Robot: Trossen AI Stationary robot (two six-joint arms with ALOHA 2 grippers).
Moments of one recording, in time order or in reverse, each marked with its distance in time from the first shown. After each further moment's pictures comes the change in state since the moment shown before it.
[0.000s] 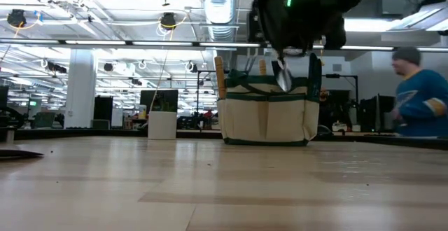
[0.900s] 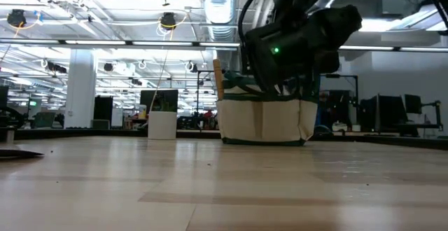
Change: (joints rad) left arm 0.000 0.001 0.000 0.011 -0.045 0.026; right arm -0.032 0.138 -0.002 0.067 0.000 0.018
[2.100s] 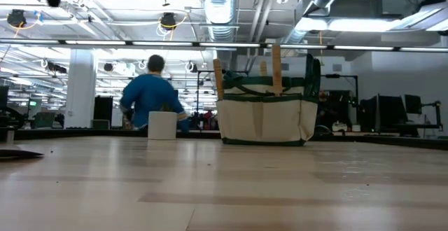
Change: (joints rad) left arm -0.070 0.575 -0.035 -0.230 0.689 -0.851; right arm 0.279 -0.660 0.139 -0.167 -0.408 -0.650
